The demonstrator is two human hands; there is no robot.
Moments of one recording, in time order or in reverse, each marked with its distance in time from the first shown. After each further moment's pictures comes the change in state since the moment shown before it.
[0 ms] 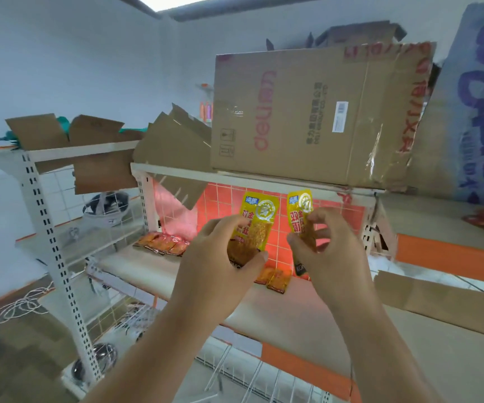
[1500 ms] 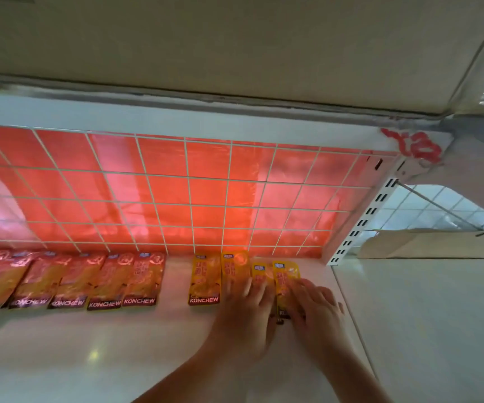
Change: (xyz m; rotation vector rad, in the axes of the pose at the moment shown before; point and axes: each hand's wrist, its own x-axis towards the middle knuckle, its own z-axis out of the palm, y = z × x) left_hand 0.038 -0.247 0.386 0.161 -0.823 0.535; right_hand -0.015 0.348 0.134 -0.935 -0.209 0.490
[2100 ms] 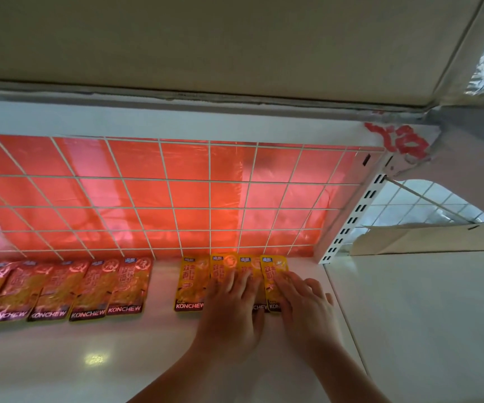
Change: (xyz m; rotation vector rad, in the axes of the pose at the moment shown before) left_hand 0.012 -0.005 0.000 -0.008 -0.068 -0.147; right_hand 0.014 0.005 0.011 -0.062 -0.021 0.009
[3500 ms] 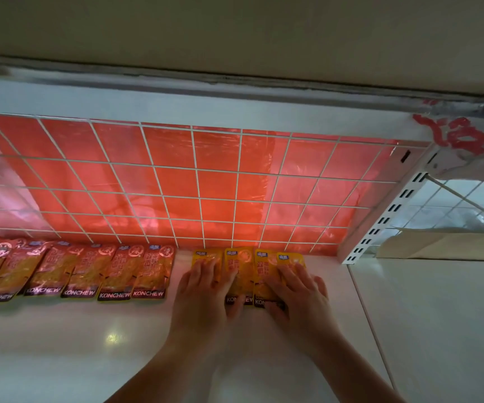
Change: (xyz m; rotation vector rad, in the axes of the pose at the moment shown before) left_hand -0.033 -0.062 -0.017 0.015 0.025 -0.249; right_hand 0.012 -0.024 0.014 0.002 -0.080 -0.323
